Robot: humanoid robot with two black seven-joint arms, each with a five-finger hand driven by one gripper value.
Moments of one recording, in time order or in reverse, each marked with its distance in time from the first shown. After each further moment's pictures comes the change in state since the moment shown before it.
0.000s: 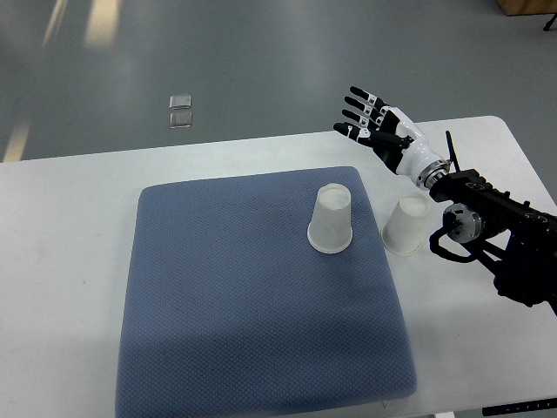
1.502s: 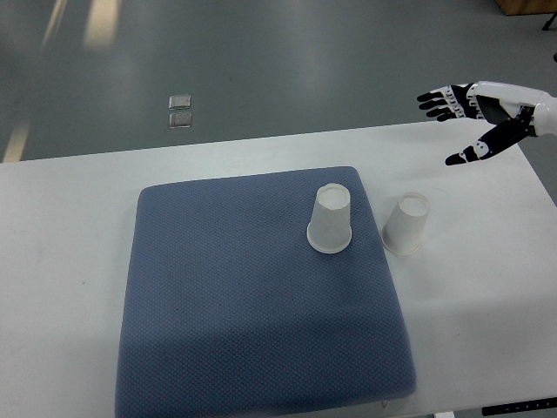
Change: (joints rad) left arm 0.000 0.000 0.000 0.000 0.000 0.000 0.000; right arm 0.150 -0.588 -0.091 0.223 -0.745 0.451 0.035
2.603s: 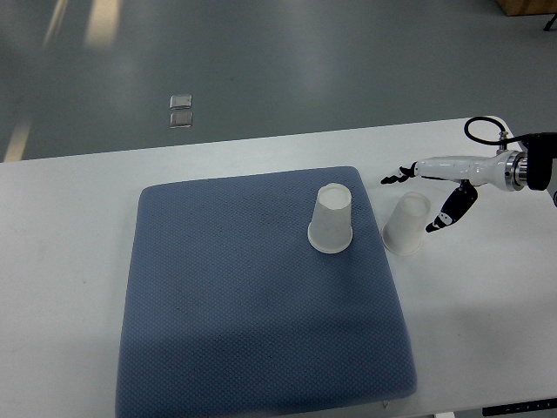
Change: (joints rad) left arm 0.000 0.000 0.000 0.000 0.000 0.000 0.000; right arm -0.004 0.112 -0.171 0.056 -0.482 -0.237 -0.031
